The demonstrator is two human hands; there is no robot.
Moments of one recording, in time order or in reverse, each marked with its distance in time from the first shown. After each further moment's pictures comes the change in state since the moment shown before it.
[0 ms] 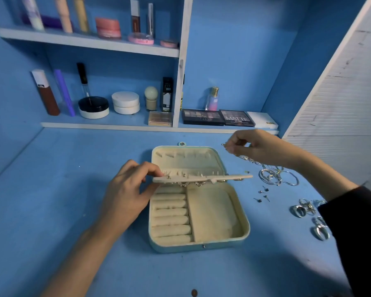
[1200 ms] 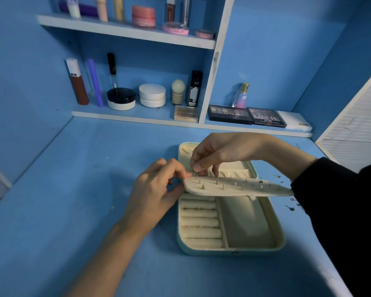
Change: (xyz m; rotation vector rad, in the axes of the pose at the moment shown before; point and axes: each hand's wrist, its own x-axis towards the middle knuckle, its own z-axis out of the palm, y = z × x) left_hand -0.005 -0.006 0.000 -0.031 0.056 0.023; right_hand 0.067 -0.083 0.054 0.240 -0.660 -0.070
